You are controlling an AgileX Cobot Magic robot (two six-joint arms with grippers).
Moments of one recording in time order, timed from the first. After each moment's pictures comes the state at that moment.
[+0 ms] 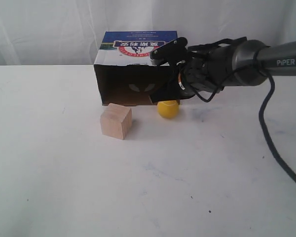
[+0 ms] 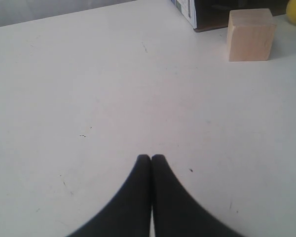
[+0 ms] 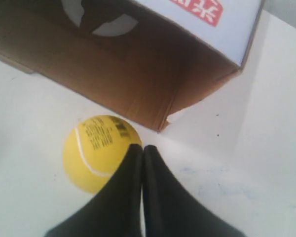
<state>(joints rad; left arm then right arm) -0.02 0.00 0.02 -0.13 0.39 0.21 0.50 1.99 -1.37 -0.81 0.33 0.69</state>
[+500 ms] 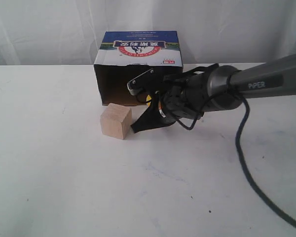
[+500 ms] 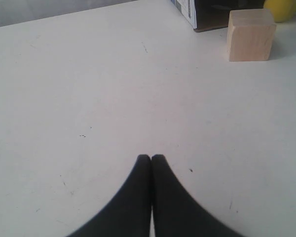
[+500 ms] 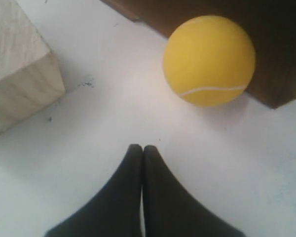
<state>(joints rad) -0.02 0.00 0.02 -0.13 0.39 0.21 0.59 2.08 -1.31 -0.74 0.24 0.66</state>
